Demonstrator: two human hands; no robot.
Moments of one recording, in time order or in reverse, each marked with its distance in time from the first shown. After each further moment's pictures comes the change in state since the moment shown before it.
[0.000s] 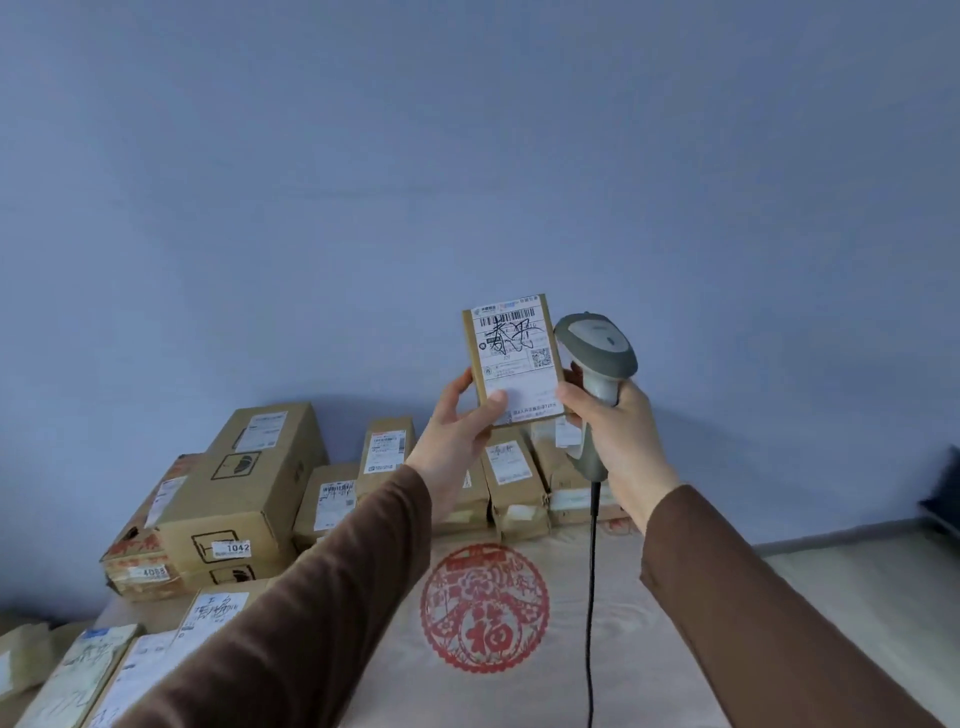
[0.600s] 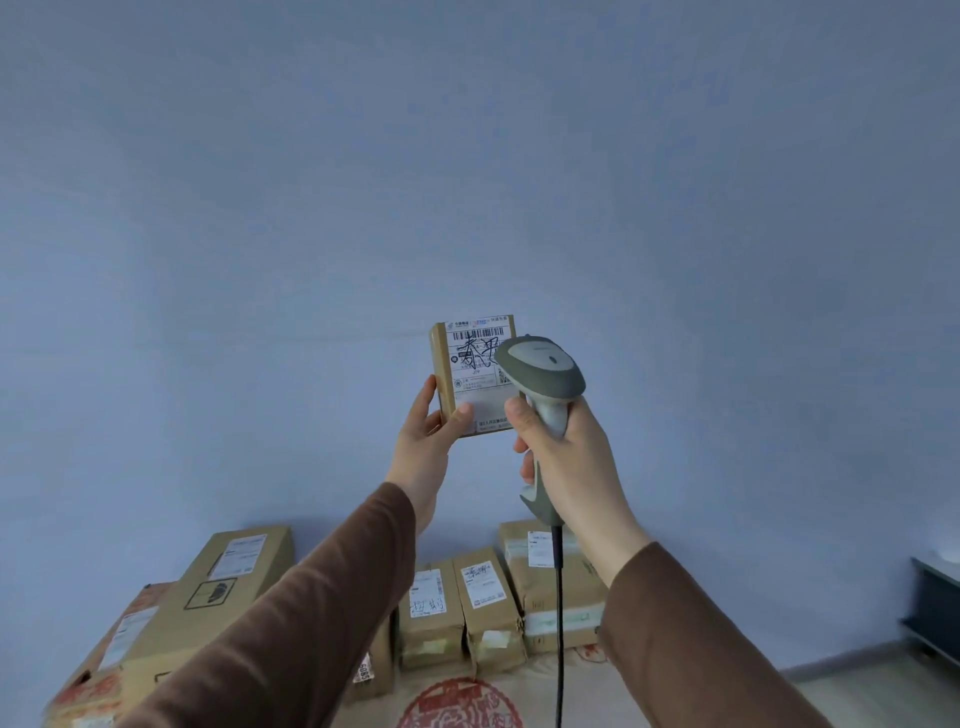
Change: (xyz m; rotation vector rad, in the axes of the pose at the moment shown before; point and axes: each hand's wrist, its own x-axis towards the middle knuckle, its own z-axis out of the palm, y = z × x) left_hand -0.001 0.128 0.041 0.062 0.074 0.367; right_hand -0.049 -0.158 0.020 -0.132 -0.006 -0.357
